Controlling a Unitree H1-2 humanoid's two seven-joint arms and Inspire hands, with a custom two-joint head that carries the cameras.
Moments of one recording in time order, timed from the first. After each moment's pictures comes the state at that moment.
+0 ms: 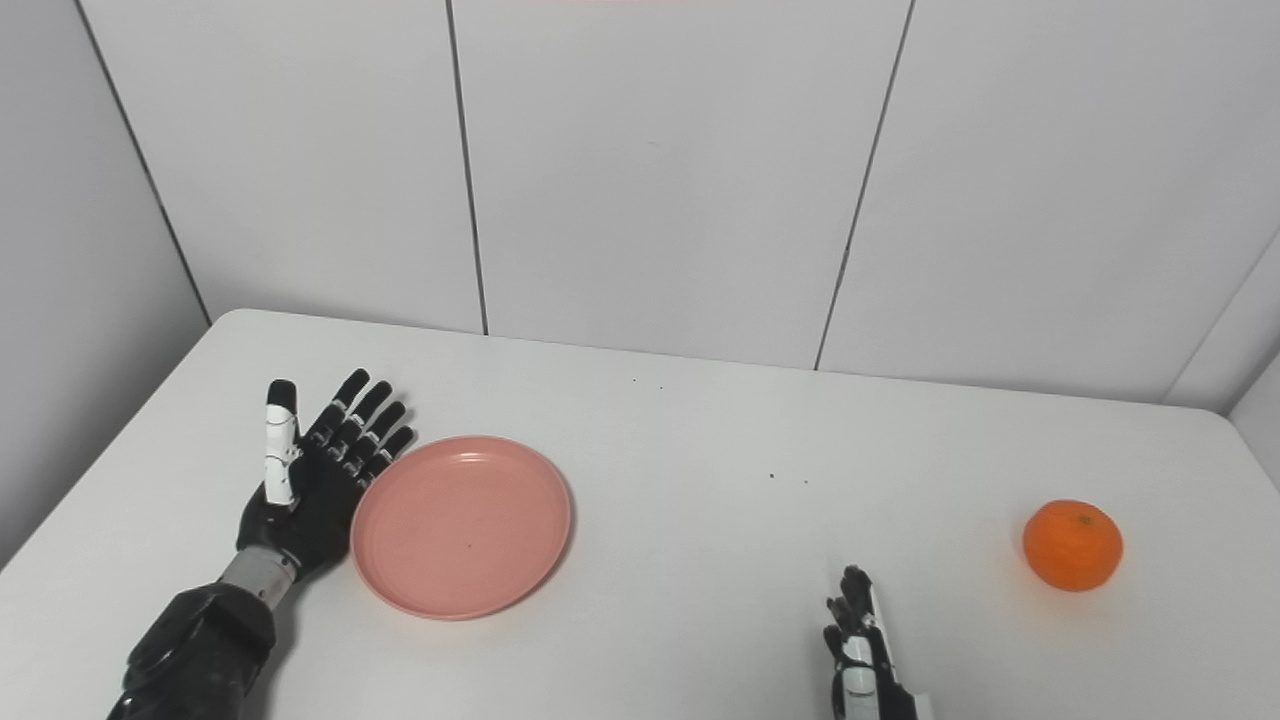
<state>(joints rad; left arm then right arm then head) -0.33 0.15 0.28 0.22 -0.59 0.28 -0.28 0.26 0.11 0.07 -0.26 0.02 -0.02 0.01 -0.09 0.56</state>
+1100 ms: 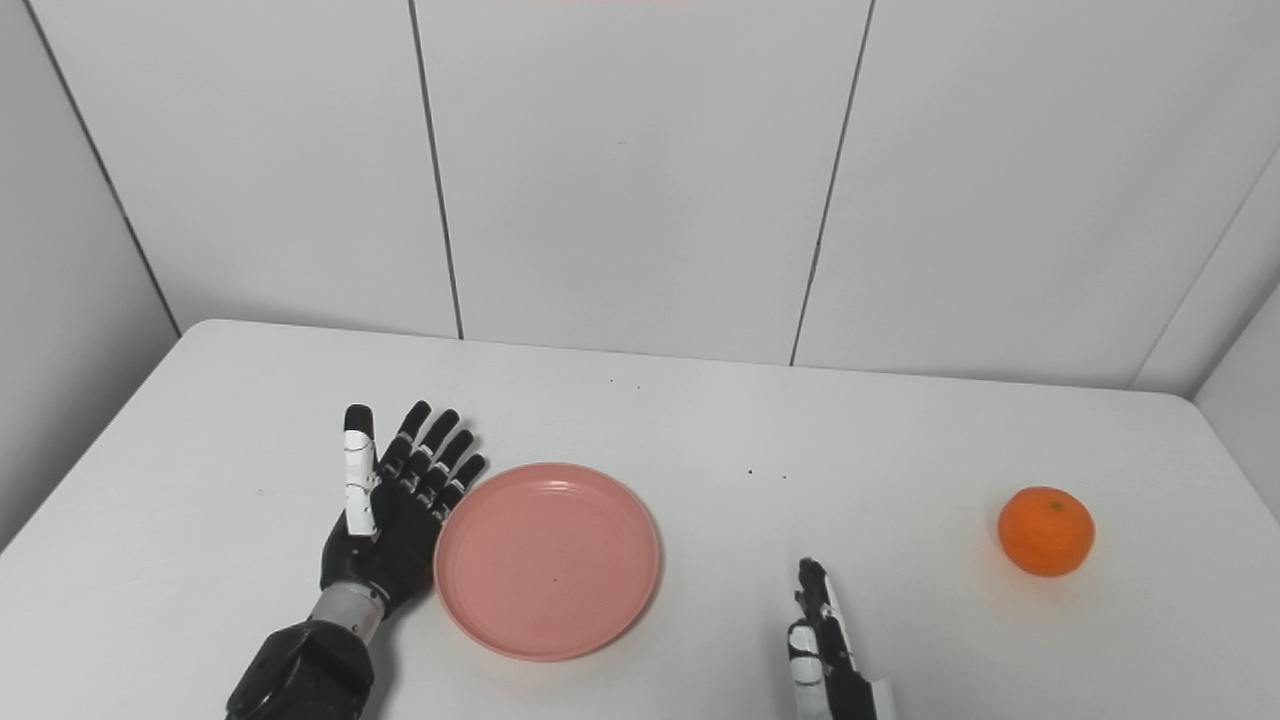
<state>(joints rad) -0.27 -0.10 0.18 0.03 -0.52 0.36 -0.05 0.26 0.11 0.13 -0.26 -0.06 -0.01 -0.06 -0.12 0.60</state>
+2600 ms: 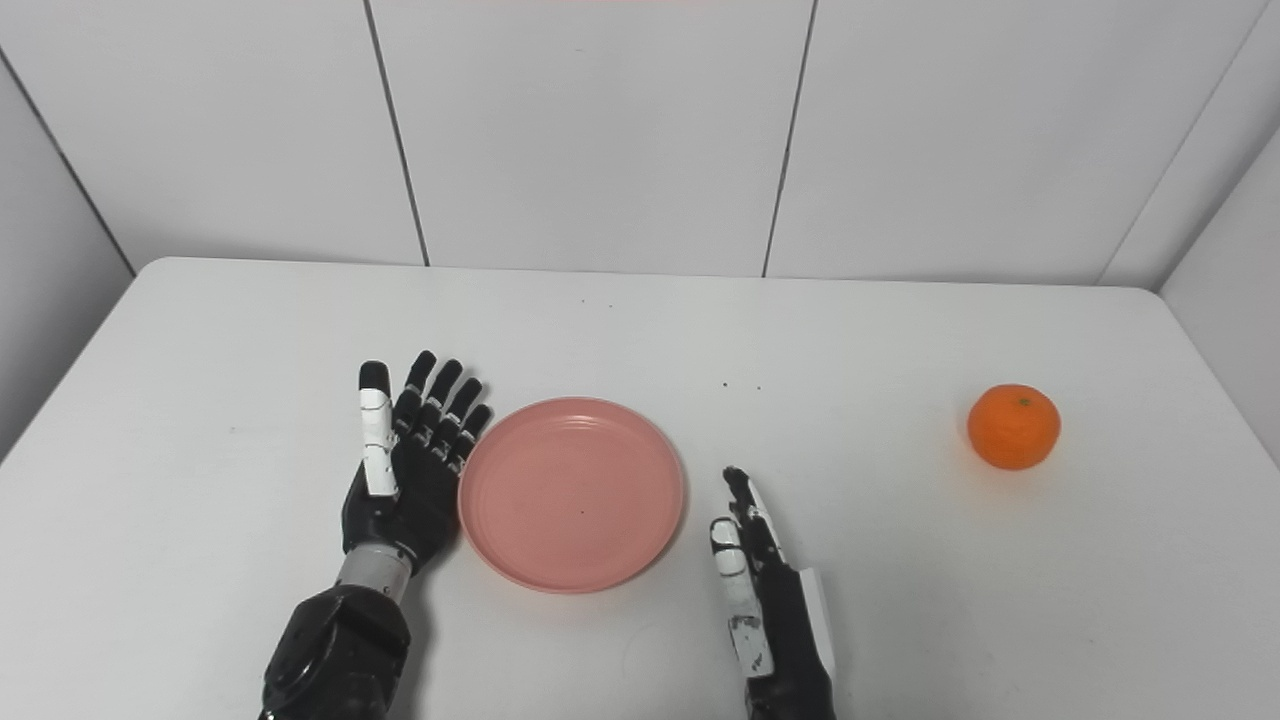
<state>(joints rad) -0.17 -0.18 0.09 -0.05 -0.45 0.32 0.02 0.27 0.13 0.24 -0.36 -0.12 0.14 -0.10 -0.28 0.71</state>
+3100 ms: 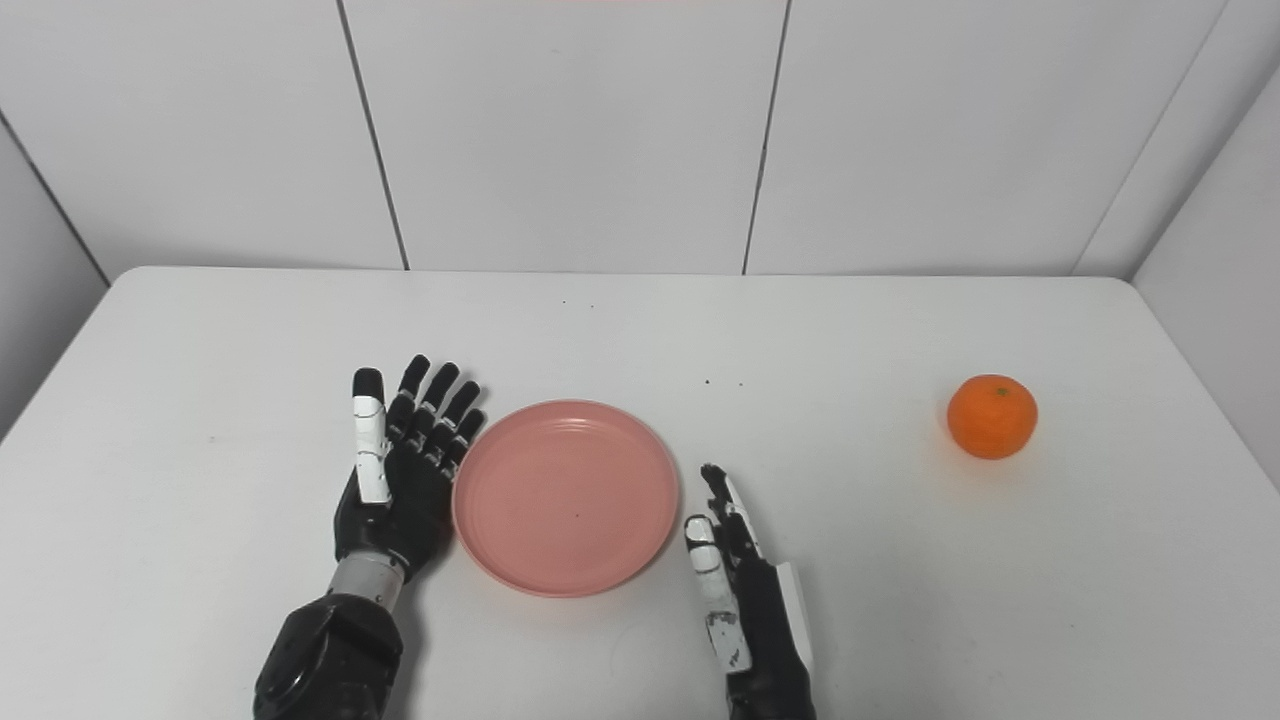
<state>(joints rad) -0.17 -0.18 0.08 -0.04 -0.45 0.32 0.00 0.27 0.13 0.26 -0.36 -0.13 0.14 -0.12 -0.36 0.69</state>
